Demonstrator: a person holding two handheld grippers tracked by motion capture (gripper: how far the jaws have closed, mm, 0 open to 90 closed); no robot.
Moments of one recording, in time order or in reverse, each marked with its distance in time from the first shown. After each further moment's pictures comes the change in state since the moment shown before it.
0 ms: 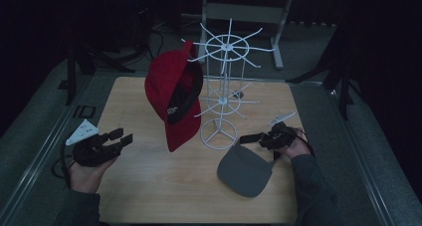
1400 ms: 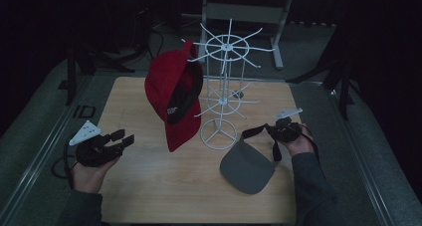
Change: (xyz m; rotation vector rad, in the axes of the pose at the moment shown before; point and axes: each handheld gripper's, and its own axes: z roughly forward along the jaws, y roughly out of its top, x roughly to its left) left arm 0.001 -0.006 0.007 0.008 0.003 -0.019; right arm 0.009 0.014 -0.033 -0.118 -0.145 0.007
